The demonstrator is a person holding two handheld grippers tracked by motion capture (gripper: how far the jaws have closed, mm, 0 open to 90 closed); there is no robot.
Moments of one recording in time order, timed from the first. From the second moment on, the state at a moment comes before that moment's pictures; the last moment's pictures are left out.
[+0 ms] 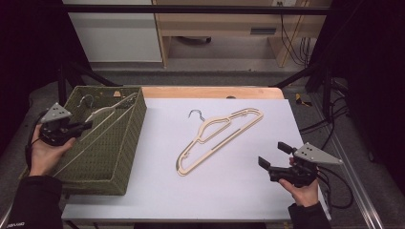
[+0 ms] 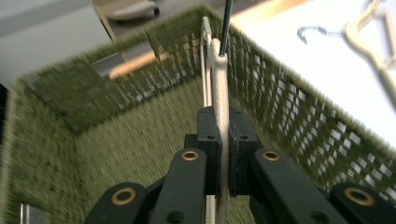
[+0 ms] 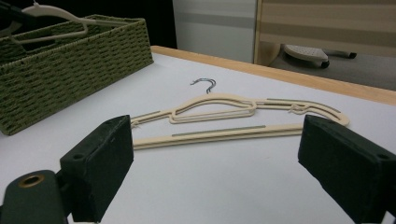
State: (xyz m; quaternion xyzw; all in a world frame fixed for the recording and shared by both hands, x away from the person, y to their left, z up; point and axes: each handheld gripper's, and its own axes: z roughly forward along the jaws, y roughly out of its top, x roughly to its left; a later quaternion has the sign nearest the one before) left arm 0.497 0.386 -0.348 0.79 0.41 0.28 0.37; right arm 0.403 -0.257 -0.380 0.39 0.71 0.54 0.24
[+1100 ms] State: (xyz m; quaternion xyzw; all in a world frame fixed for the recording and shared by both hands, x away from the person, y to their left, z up) left arm 0.497 0.359 -0.398 0.83 0.43 0.19 0.29; right arm 0.403 -0.250 -0.381 0.39 0.71 0.54 0.23
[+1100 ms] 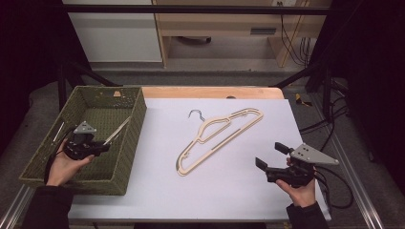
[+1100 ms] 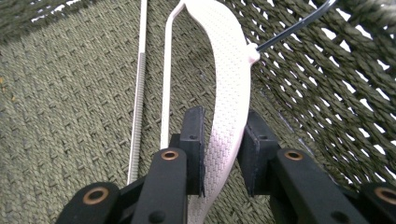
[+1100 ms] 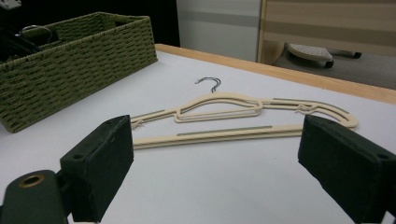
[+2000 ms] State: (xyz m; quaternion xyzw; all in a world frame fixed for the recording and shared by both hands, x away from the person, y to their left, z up) left arm 0.457 0.355 -0.340 0.76 0.41 0.25 0.43; right arm 0.401 -0.250 -0.380 0.38 0.71 0.55 0.23
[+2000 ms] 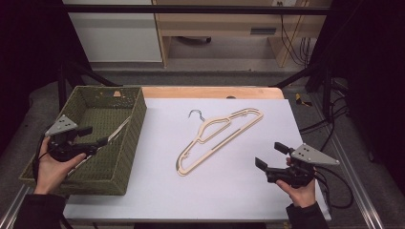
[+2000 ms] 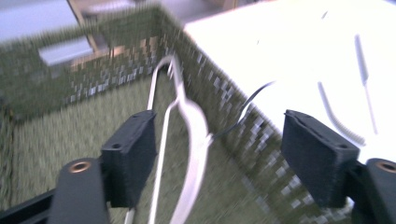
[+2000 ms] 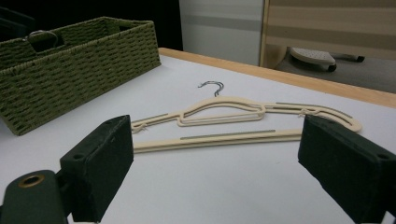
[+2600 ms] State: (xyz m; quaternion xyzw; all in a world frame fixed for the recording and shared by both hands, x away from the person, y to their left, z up) left arm 0.425 0.258 -0.311 0.73 0.34 0.26 0.53; right arm 0.401 -0.250 -0.380 0.38 0.71 0.55 0.23
